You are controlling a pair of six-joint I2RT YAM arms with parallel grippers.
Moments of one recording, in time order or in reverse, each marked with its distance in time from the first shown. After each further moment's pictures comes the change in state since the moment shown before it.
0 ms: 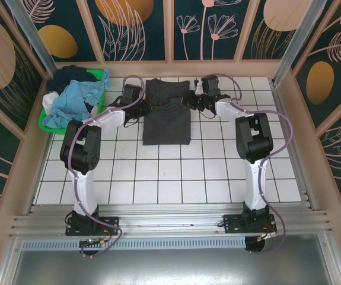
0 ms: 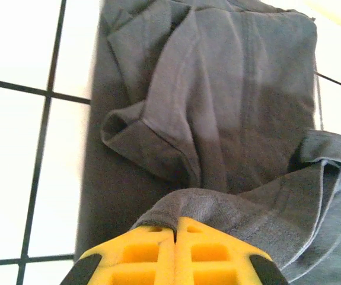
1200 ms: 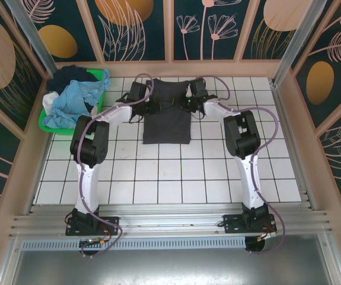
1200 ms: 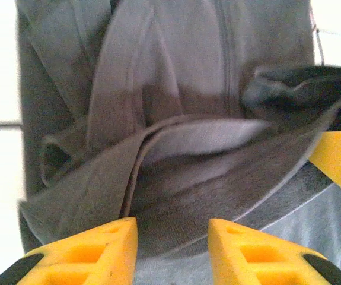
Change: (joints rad) left arm -0.032 0.099 0.163 -0.073 0.047 0.160; right arm 0.072 0.137 0.159 -0.033 0.146 0.006
